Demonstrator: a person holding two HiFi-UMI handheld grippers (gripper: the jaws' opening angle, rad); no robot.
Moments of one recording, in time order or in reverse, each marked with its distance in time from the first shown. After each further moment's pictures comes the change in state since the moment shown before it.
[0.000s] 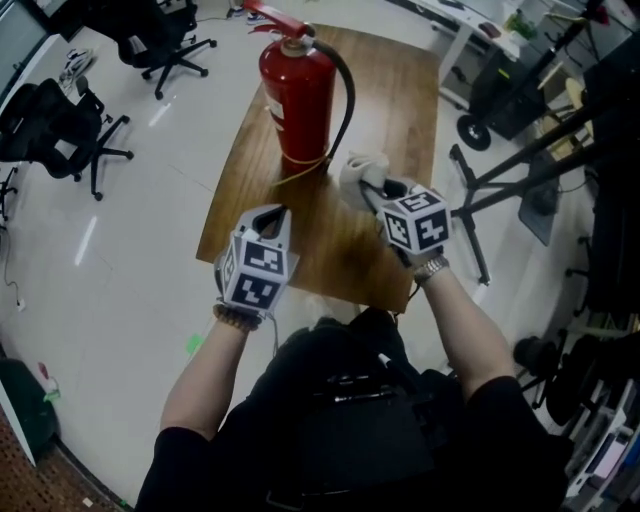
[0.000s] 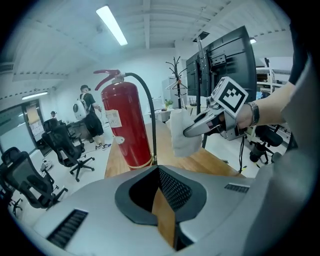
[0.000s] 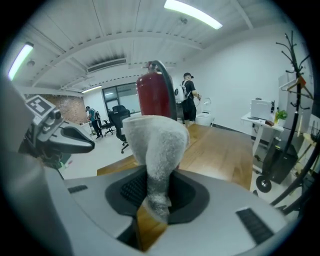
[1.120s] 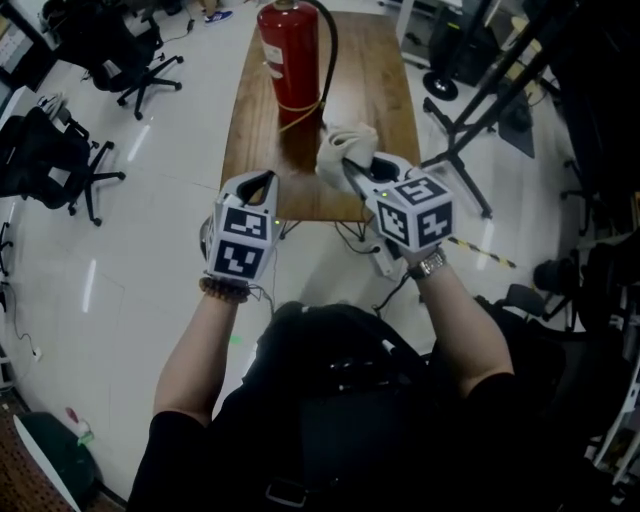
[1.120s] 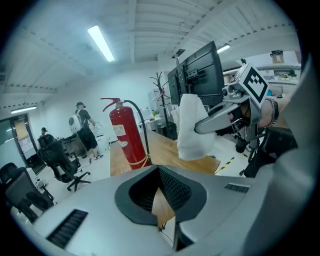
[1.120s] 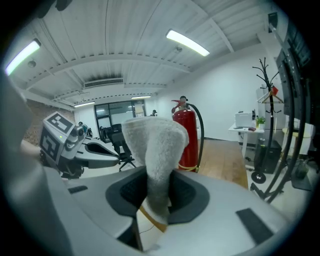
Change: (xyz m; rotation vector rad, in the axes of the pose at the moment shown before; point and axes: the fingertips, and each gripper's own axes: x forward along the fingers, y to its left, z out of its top) left arm -0.143 -0.004 -0.039 0.141 -0.109 -0.104; right arm -0.123 0.196 0.003 0.096 -0.226 -0.128
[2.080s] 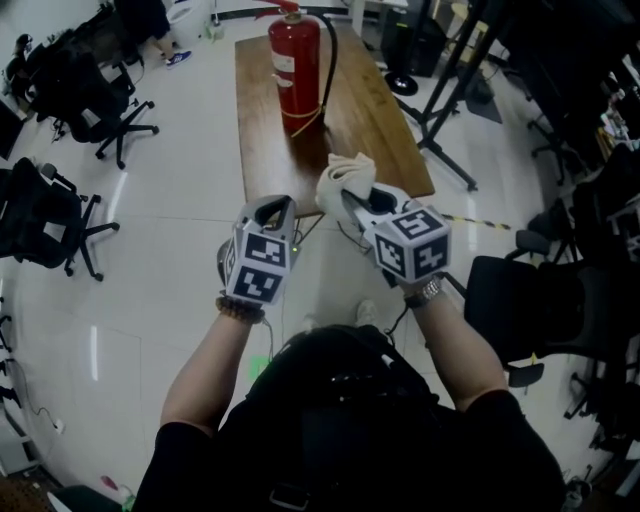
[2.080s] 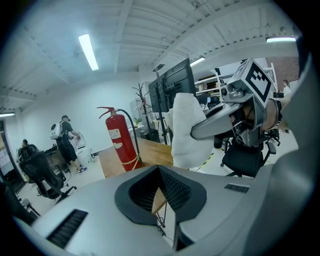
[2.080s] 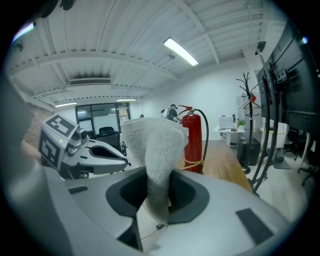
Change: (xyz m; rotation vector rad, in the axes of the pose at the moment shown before) left arm -0.098 0.023 -0.054 0.142 -0.106 -0.221; right arm -0.017 0.159 -0.013 0.079 -0.048 -0.221
